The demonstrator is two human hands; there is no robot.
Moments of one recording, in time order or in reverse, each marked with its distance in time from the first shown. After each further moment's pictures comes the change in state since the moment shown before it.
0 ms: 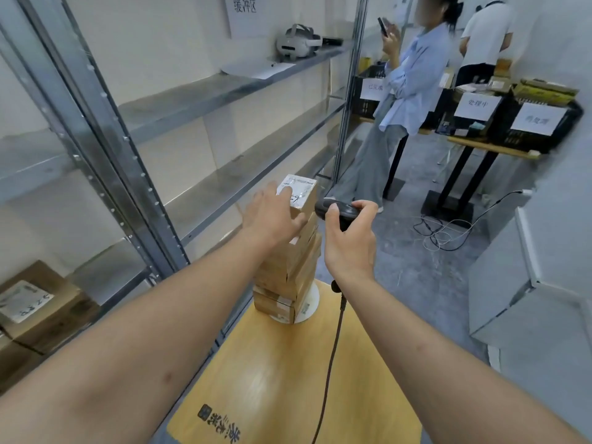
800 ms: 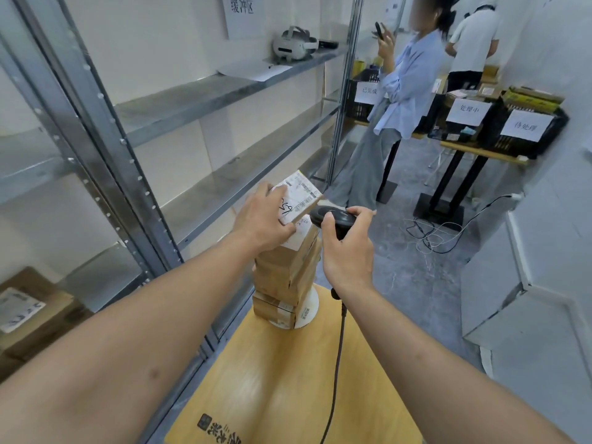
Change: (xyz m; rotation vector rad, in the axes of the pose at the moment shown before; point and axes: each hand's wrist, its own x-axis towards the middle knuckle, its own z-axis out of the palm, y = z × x) left_hand 0.008 -0.035 -0.006 -0.226 -0.008 0.055; right_hand -0.003 -0.004 0.014 -0.034 -0.026 -0.053
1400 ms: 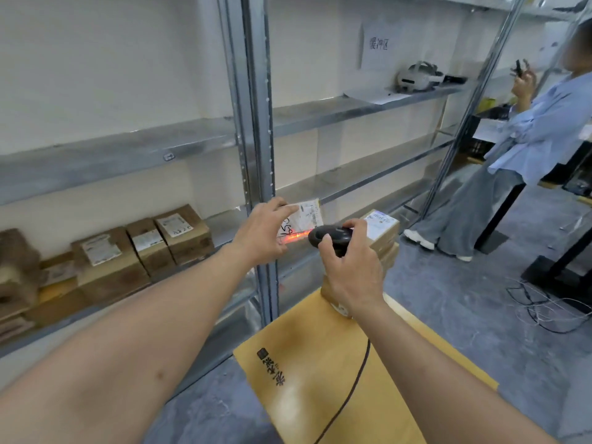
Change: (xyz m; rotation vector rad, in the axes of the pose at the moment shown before) left_hand -0.208 -0.057 -0.075 0.218 0.145 -0.145; right_hand -0.138 -0.031 -0.002 -0.118 -0.387 -0.391
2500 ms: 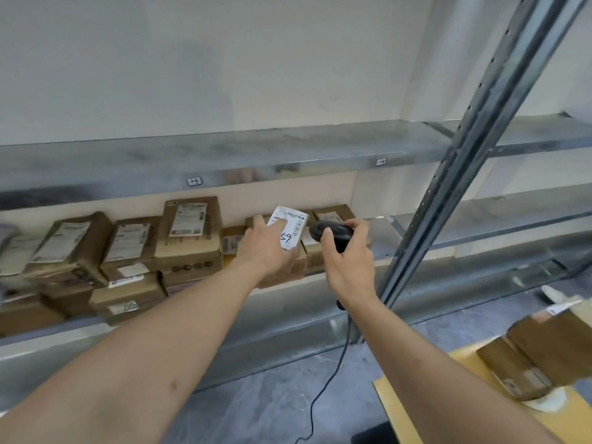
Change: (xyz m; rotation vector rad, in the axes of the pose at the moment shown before) left_hand -0.181 -0.338 -0.118 0.002 -0.056 -0.796; right_hand -0.050 -0.255 0.326 0.284 -0.348 -0.042
